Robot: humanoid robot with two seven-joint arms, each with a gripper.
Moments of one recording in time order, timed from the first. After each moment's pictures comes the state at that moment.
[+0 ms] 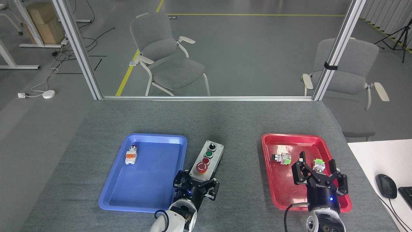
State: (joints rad) left arm -0.46 -0.14 -0.55 -0.82 -1.36 0.20 0.07; right arm -0.14 0.09 -0.28 -1.38 1.43 -0.10 -0.16
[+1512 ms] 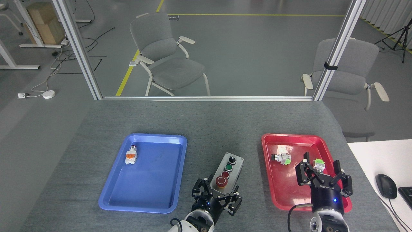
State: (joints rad) left arm -0.41 -0.13 -0.77 -0.96 -1.23 0.23 0.04; right arm -0.13 0.07 -0.29 -1.38 1.43 -0.10 -0.16
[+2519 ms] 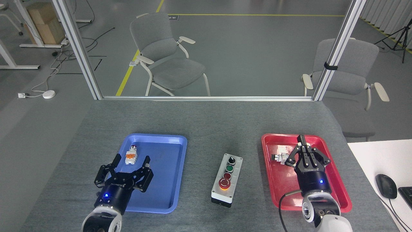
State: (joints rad) left arm -0.11 0.21 -0.18 -1.56 -1.21 0.05 0.04; right arm -0.23 -0.01 -0.12 -1.33 1.43 -0.16 -0.16
